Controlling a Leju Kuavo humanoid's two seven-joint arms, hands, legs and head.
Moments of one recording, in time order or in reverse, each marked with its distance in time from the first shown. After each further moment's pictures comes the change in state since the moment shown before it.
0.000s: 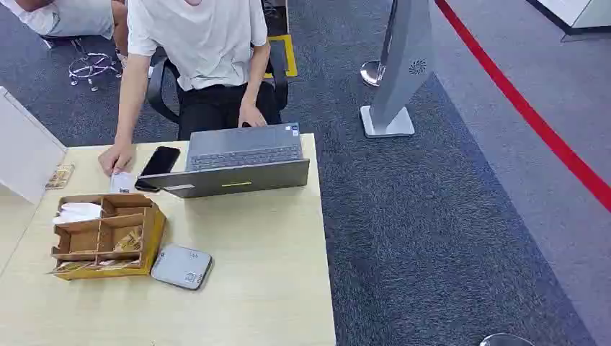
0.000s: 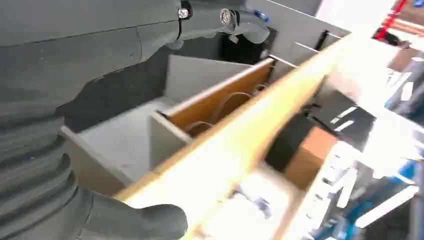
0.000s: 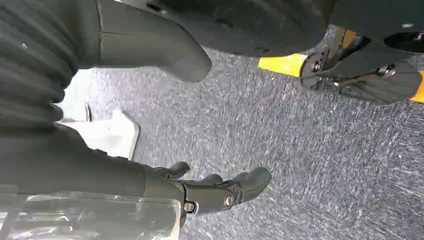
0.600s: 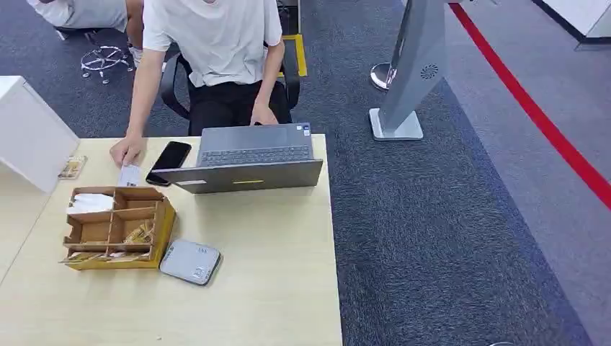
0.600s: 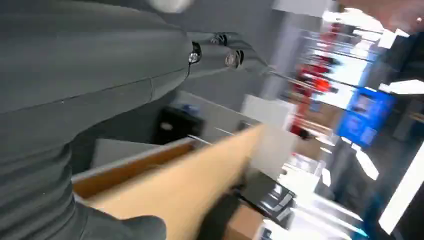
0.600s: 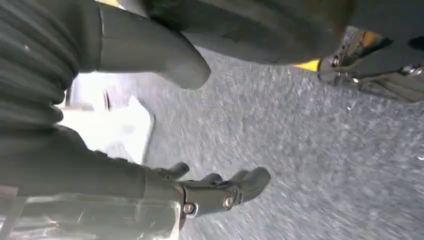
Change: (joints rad) left arm -0.031 -0.226 -0.248 -0.734 -0.092 0.837 -0.004; right arm -0.010 0.008 0.000 0.002 0.050 -0.013 0.070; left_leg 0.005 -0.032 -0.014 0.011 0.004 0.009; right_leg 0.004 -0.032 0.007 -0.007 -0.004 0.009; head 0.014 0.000
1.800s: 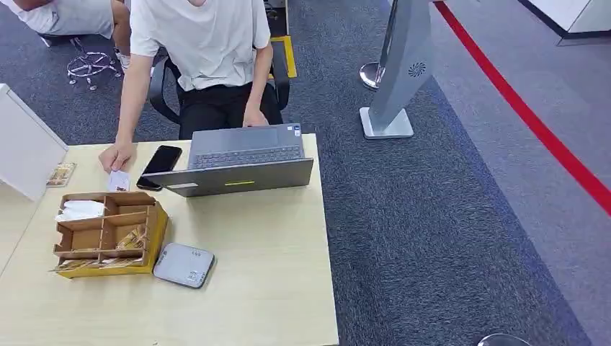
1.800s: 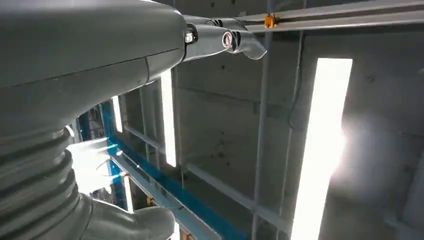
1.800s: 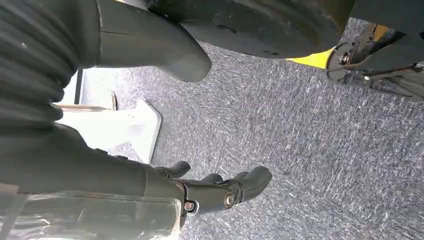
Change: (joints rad) left arm 0.098 -0.062 -1.094 -0.904 -1.182 0.571 0.004; right arm -0.015 0.018 -0.053 0.003 0.088 0.010 0.053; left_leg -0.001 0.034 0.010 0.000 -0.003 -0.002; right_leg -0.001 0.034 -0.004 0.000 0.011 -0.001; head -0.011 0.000
